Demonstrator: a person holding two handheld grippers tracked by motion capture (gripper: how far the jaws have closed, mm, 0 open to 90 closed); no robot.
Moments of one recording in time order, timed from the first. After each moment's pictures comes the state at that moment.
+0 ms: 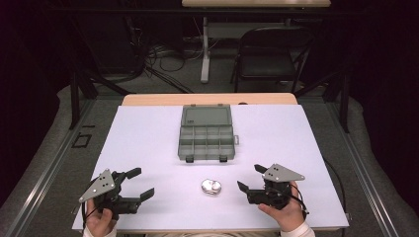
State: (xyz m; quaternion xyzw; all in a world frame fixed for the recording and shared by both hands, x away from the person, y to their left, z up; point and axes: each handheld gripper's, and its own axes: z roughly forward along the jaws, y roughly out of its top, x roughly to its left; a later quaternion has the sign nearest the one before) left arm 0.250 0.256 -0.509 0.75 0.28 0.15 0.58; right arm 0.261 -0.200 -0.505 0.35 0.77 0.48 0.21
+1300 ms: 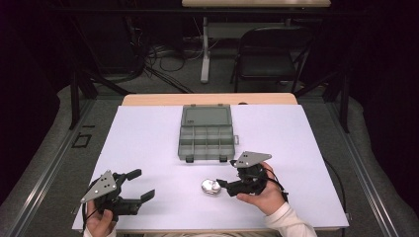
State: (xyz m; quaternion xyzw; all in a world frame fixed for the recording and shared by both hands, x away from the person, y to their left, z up) left arm 0.249 0.254 -0.511 0.76 0.28 0.15 0.57; right arm 0.298 -0.146 -0.490 0.28 0.84 0.44 0.14
